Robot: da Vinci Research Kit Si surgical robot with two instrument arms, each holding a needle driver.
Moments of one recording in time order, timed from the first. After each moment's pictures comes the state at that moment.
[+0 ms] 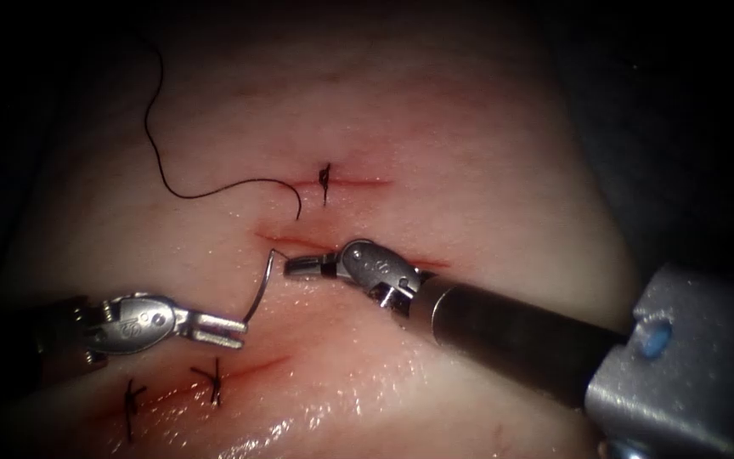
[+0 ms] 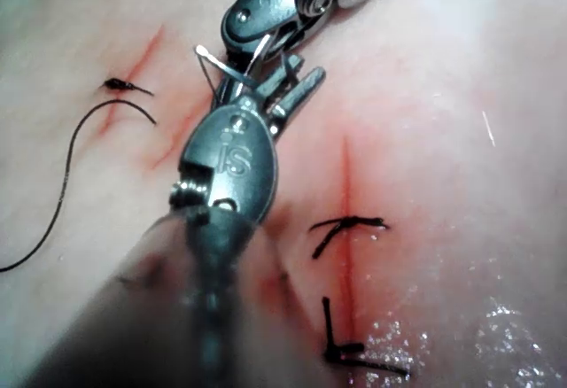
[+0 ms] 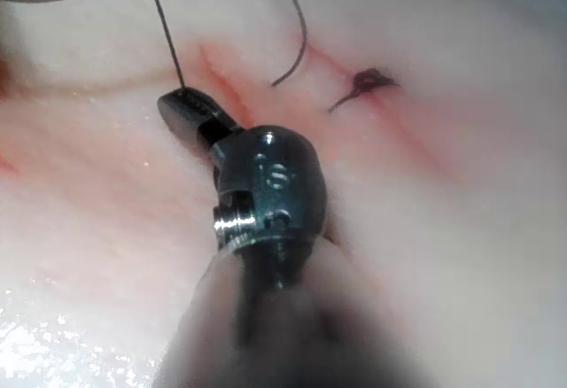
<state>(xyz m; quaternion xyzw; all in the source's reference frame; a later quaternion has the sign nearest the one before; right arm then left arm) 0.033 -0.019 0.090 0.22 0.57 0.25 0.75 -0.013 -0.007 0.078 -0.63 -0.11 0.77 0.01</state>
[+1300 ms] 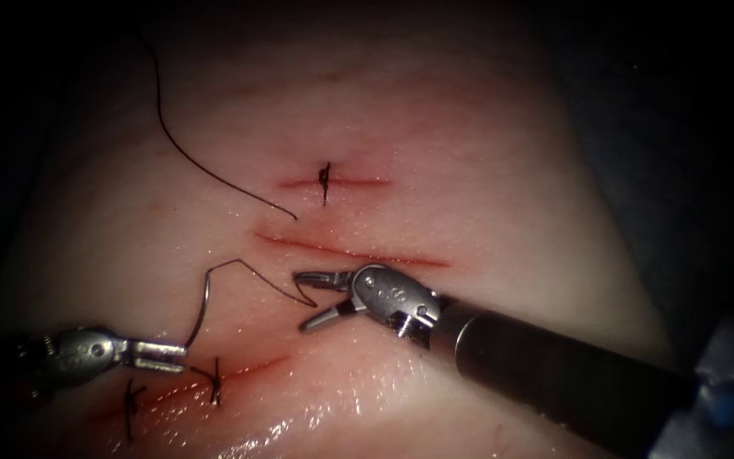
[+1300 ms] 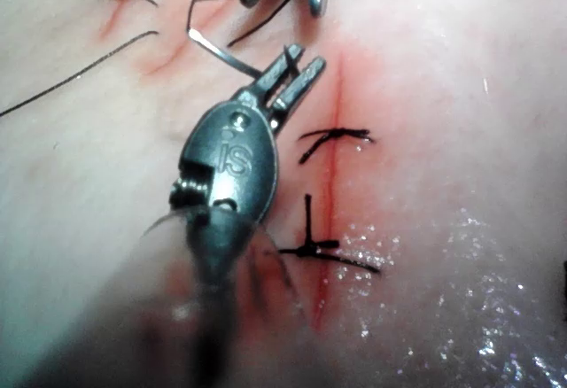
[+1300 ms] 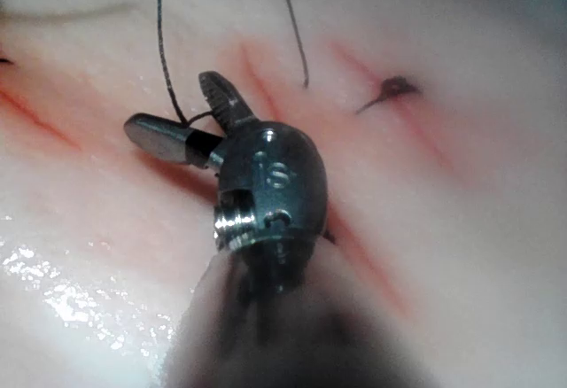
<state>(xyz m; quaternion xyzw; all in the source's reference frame) 0.032 -0.019 0.083 0.14 0.62 0.17 0.75 -0.005 -0.009 0.077 -0.63 -0.08 0.77 0.10</state>
